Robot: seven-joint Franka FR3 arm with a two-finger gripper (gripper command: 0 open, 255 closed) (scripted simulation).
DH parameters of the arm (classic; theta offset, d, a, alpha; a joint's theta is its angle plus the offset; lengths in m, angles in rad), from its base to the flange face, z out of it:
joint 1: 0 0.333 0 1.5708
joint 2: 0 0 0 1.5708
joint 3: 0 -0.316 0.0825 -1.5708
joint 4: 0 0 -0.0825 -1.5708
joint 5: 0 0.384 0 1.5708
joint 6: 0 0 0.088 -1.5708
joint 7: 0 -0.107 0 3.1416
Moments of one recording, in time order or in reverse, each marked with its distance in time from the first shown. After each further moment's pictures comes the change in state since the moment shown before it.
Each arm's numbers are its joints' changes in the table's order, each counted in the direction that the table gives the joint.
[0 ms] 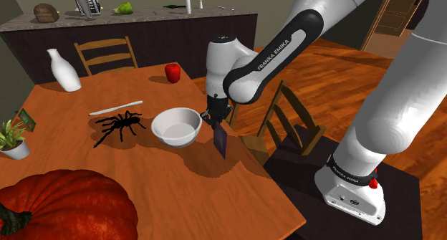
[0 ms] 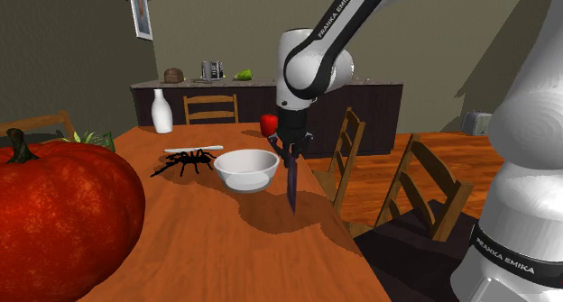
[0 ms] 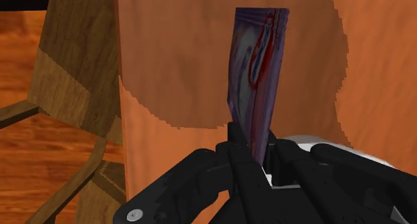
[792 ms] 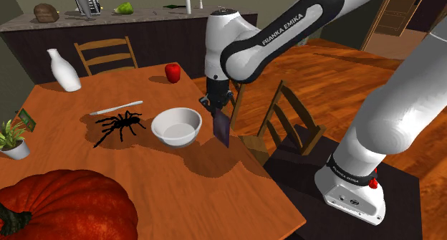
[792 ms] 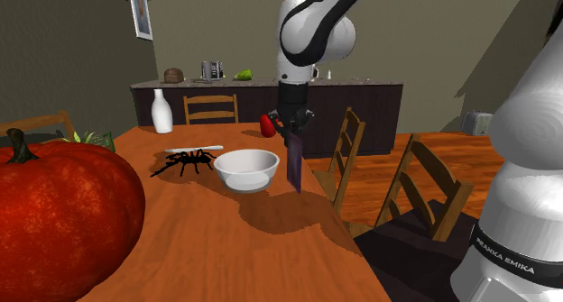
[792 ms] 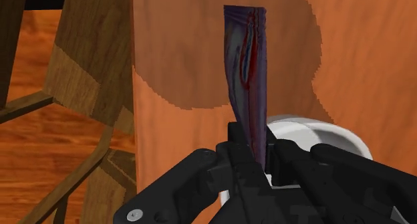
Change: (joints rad) arm 0.012 0.129 0.013 0.054 0.080 -0.174 0.067
